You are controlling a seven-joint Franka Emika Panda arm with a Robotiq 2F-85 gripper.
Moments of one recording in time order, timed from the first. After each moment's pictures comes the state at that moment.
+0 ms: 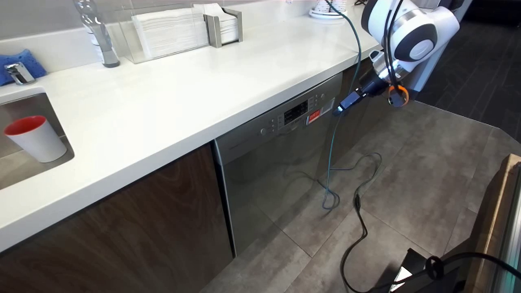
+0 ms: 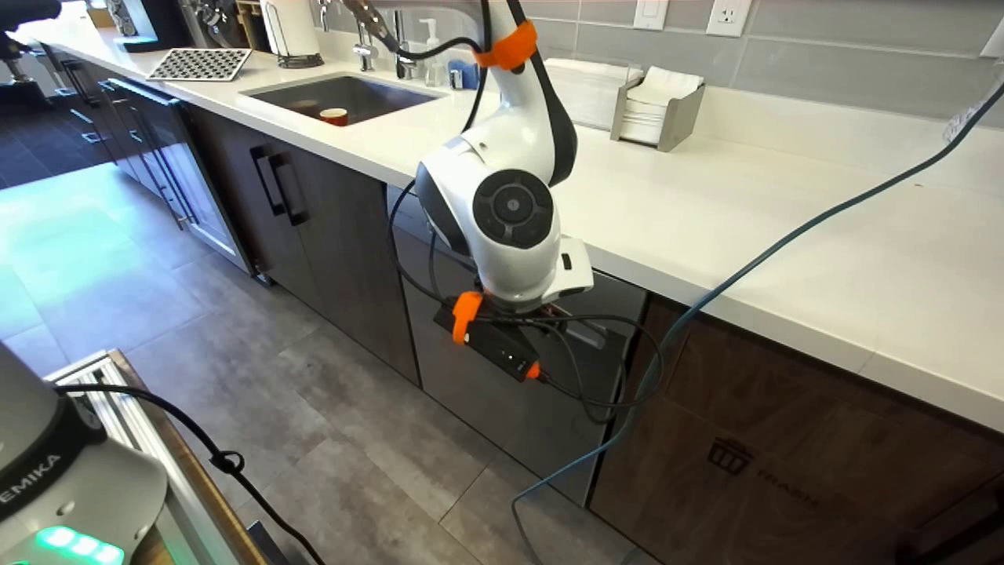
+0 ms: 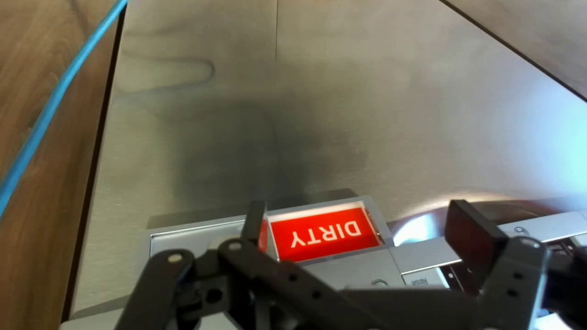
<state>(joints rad) -0.21 0.53 -0.09 -2.25 1.66 2.70 -1.91</state>
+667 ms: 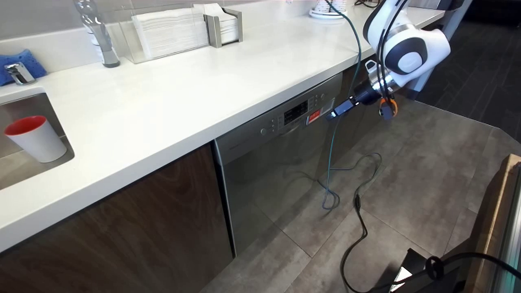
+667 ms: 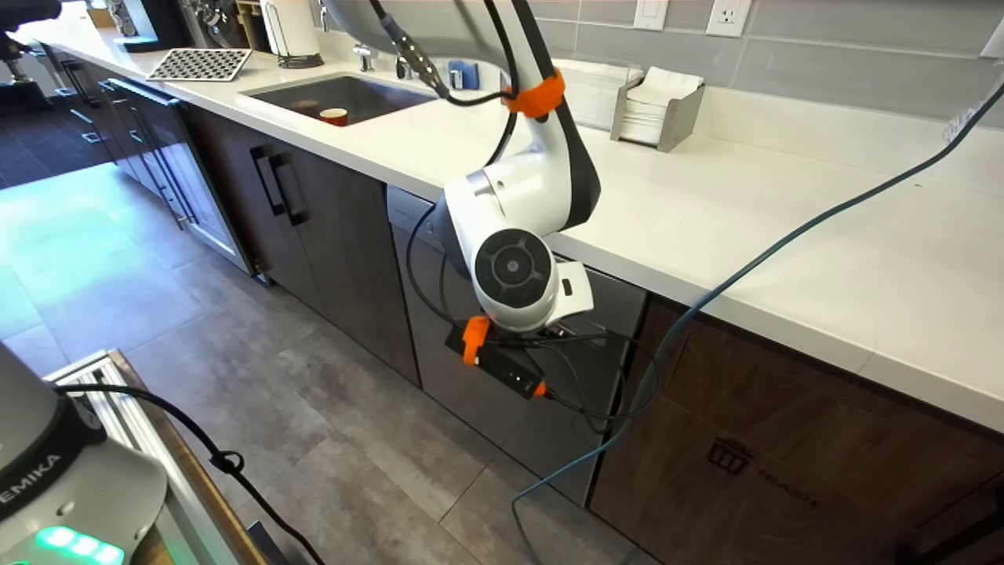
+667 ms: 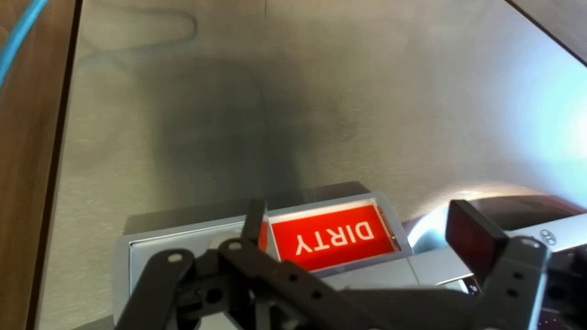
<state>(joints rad) -0.22 0.64 -0.11 -2.17 1.87 2.57 -2.16</state>
